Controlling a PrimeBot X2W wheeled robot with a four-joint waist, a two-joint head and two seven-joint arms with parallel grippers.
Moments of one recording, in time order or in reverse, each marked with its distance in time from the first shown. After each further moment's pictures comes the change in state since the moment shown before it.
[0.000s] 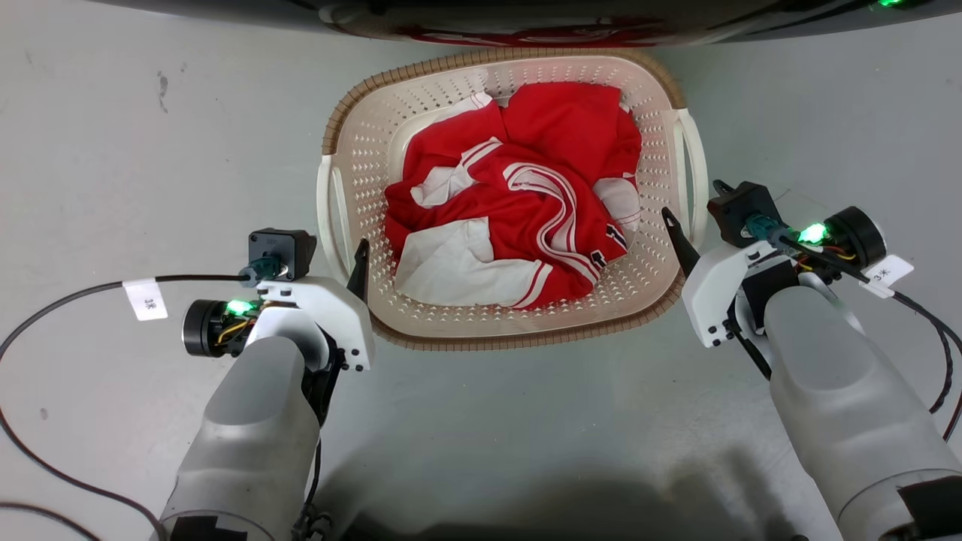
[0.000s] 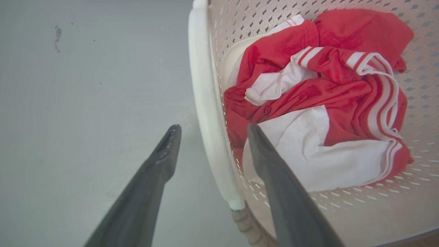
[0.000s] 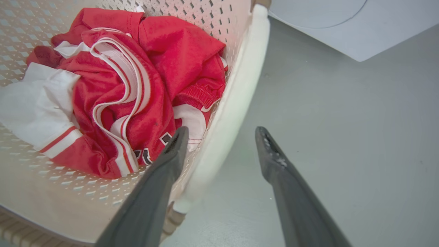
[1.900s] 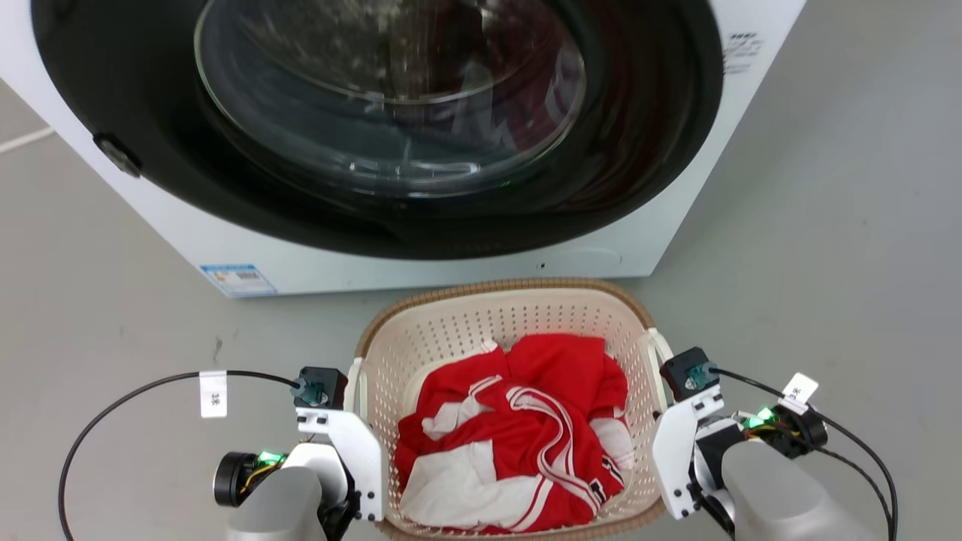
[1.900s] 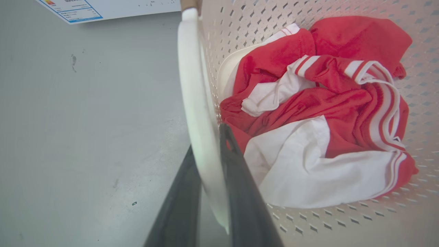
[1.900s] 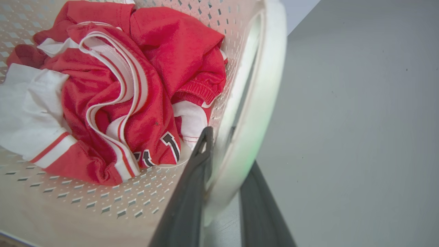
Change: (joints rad) left arm 0.181 0.009 -0.349 0.115 -0.314 -0.004 0.234; right arm 0.216 0.015 0.431 0.122 0.485 -0.003 0.261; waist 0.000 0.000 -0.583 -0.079
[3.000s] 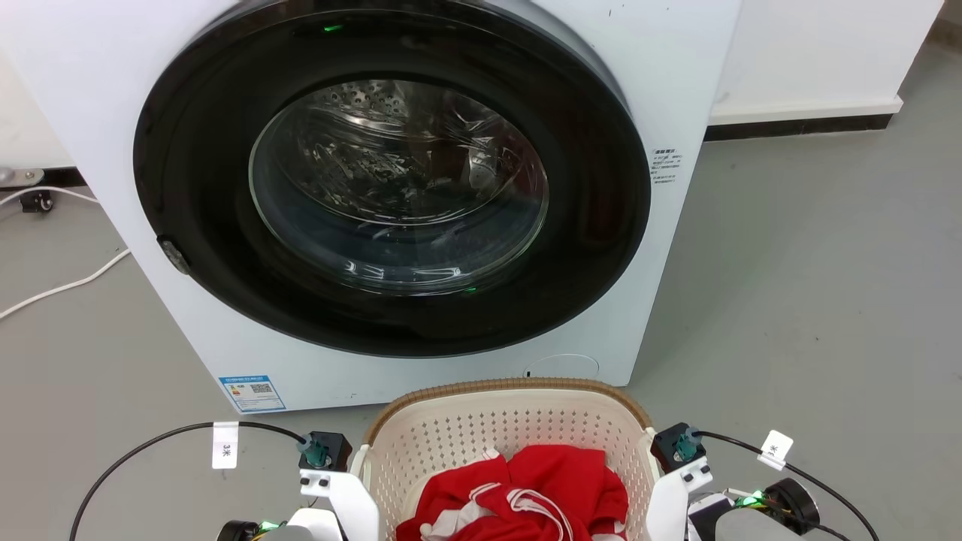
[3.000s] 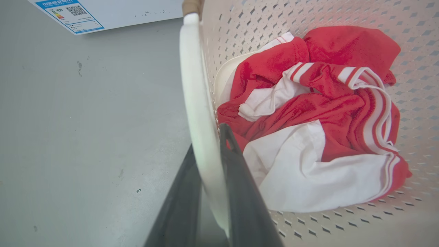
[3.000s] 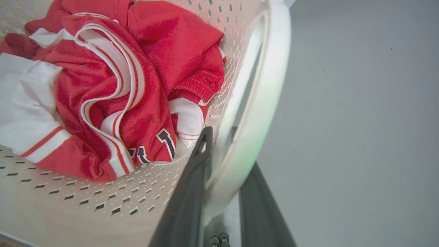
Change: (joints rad) left arm 0.112 0.042 -0.192 -0.023 -0.195 0.000 0.124; right arm 0.104 -0.005 0.212 0.021 0.230 0.000 0.139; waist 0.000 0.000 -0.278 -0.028
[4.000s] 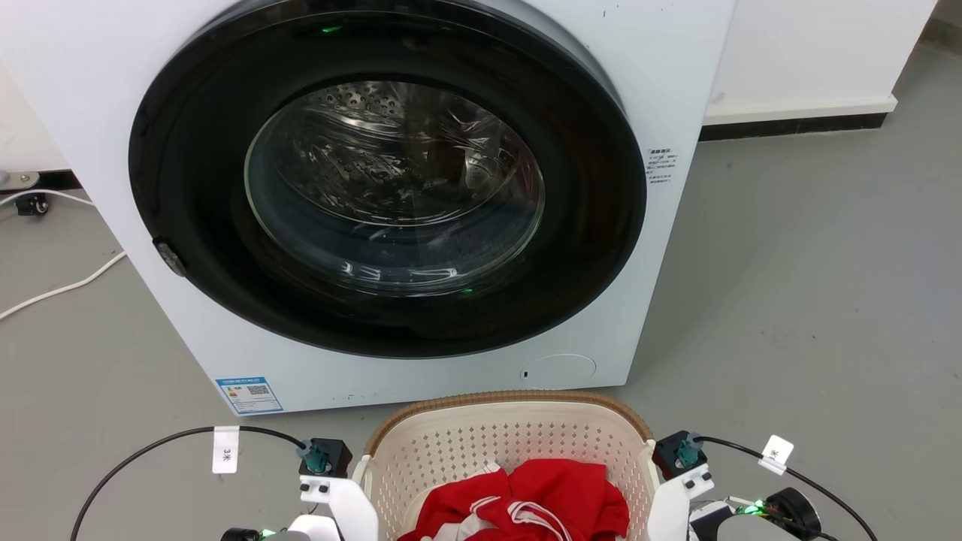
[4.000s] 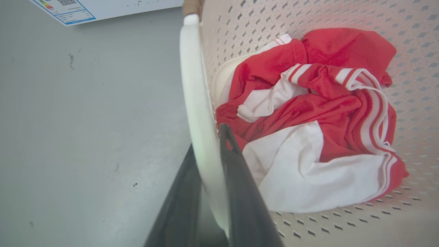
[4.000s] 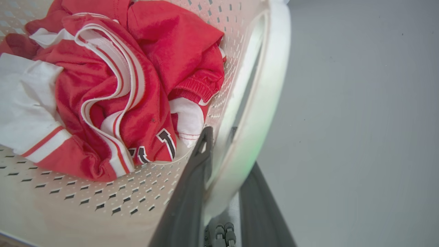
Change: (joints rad) left arm 0.002 0.011 -0.094 0.005 -0.099 0.000 0.016; right arm 0.003 -0.010 0.087 0.005 0.103 0.001 0.023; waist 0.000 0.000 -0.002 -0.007
